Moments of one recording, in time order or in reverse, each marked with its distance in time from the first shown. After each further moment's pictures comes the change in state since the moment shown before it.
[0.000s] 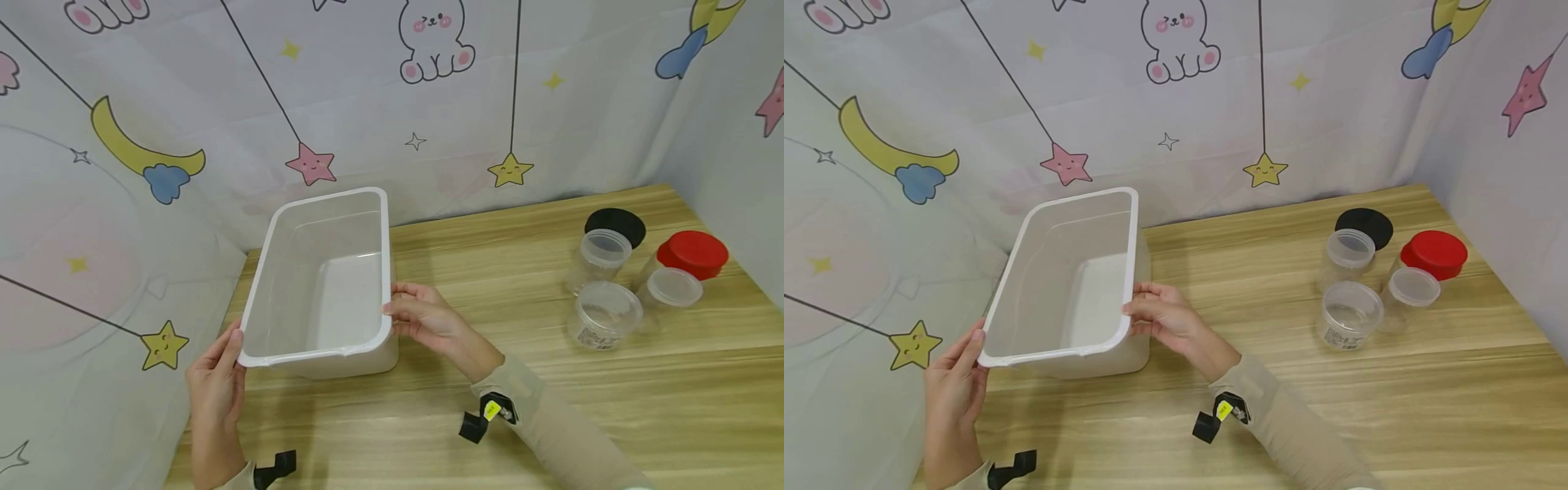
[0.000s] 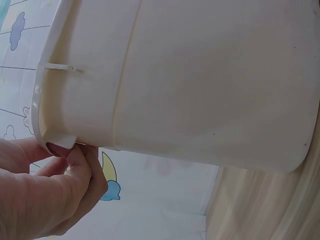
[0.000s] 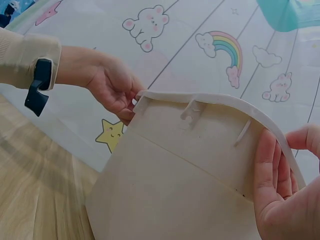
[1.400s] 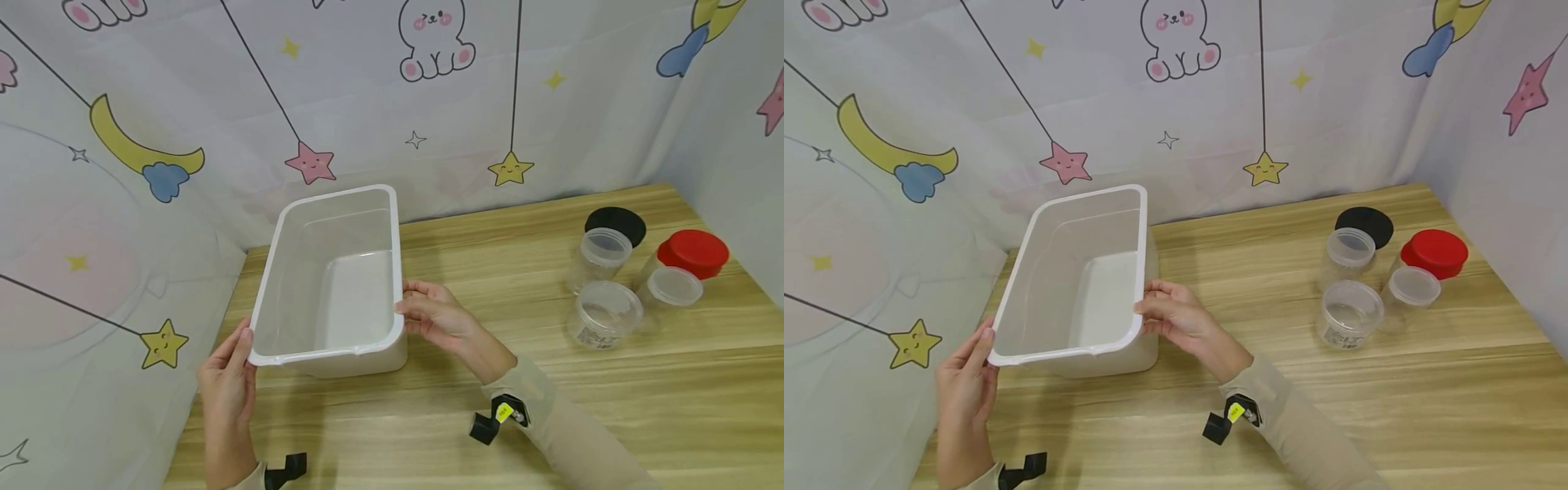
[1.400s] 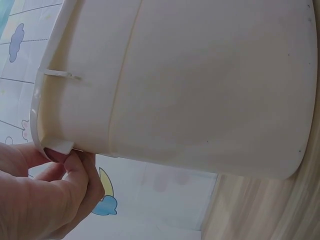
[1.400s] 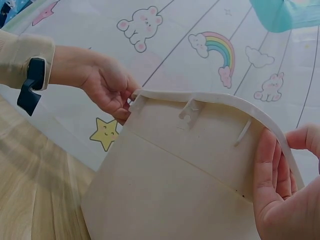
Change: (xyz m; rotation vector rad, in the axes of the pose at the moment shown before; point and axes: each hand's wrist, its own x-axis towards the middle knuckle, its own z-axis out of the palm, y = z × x) left_hand -0.010 -0.010 0.013 -0.010 -0.024 0.035; right_hand -0.010 -0.006 -0.011 0.013 -0.013 -0.030
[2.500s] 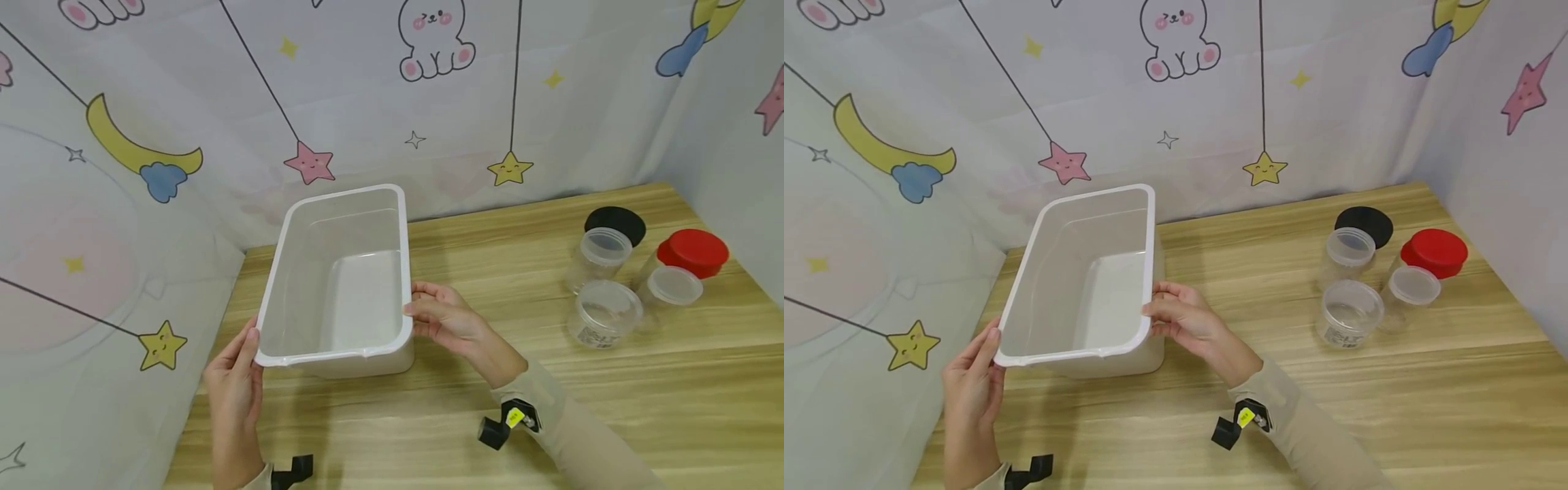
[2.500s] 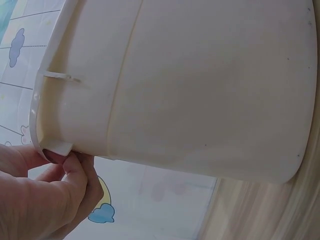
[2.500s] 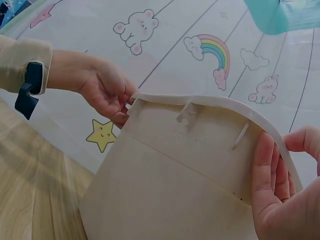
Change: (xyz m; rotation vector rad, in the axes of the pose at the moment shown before) left_hand -0.003 -0.006 0.006 -0.042 -0.030 -0.003; right_hand -0.009 -0.004 -0.006 -0.023 0.015 -0.003
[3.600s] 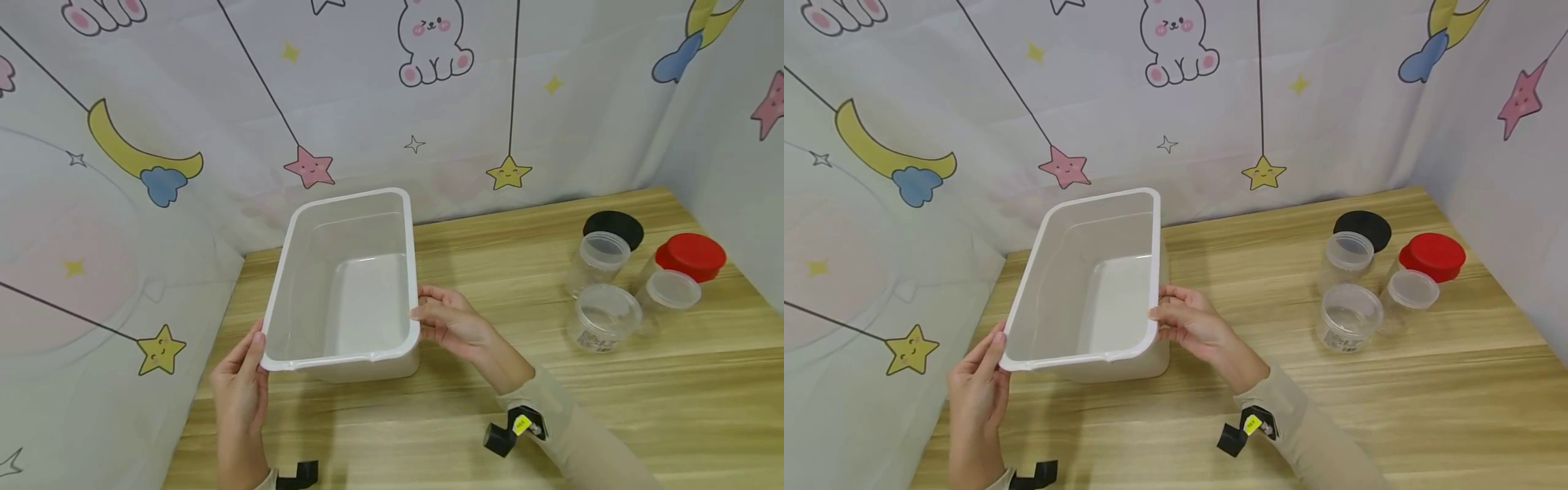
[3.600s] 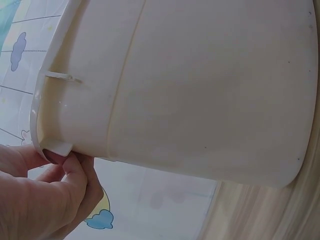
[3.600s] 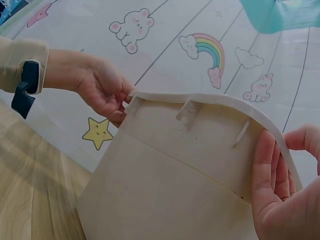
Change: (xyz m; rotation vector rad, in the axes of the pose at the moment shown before) left_hand -0.005 -0.005 0.005 -0.021 -0.041 0.020; right_hand -0.007 -0.005 -0.006 0.005 -0.017 -0.014
